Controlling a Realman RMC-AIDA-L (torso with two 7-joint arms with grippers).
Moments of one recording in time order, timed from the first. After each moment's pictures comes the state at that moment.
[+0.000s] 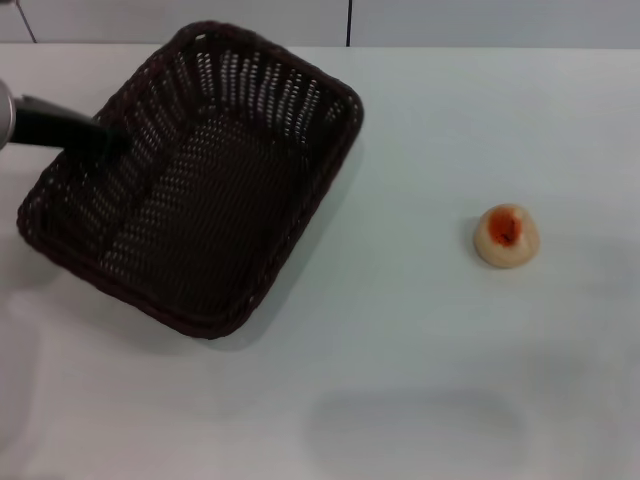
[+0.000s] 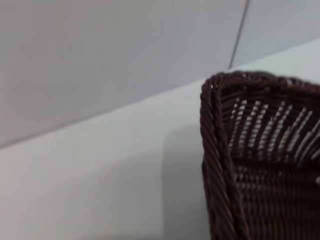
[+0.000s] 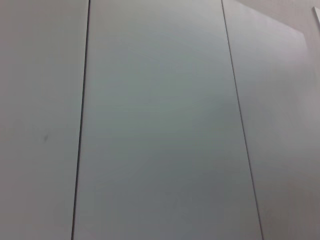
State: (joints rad) left arm -0.41 -2.06 -1.95 -1.45 2.55 -1.22 0.62; right arm 0.09 2.08 0.92 0.80 -1.88 -1.54 -0.55
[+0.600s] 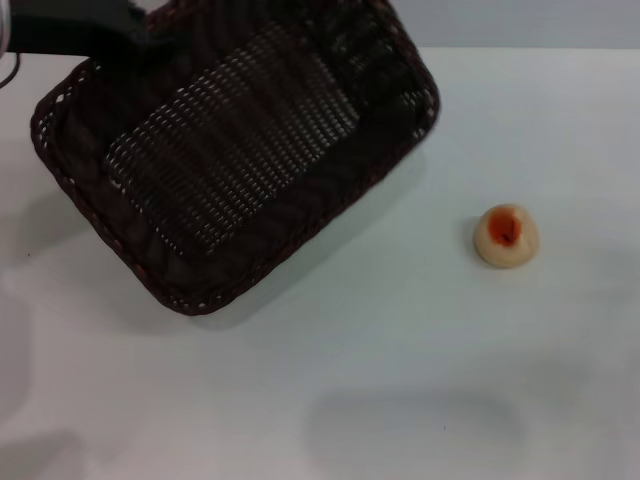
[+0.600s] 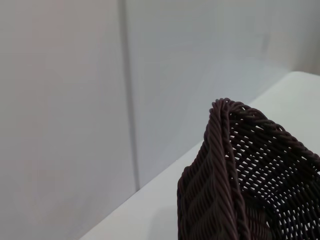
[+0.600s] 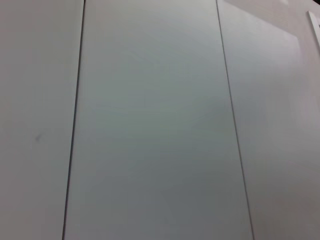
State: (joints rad) left arm -0.52 -2.05 -2.16 -1.47 2.24 -1.38 1.02; right arm 0.08 2.08 0.92 0.80 -1.88 -1.56 -0.56
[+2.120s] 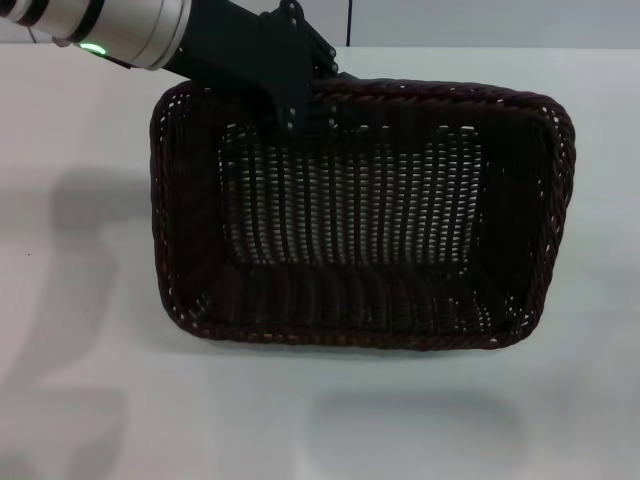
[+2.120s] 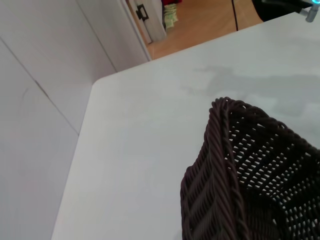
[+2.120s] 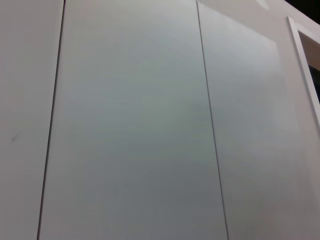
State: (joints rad) left arm -0.74 -2.06 -1.99 -1.38 2.19 -1.57 1.50; right arm 0.01 2.08 0.91 0.83 -1.88 -1.60 -0.56
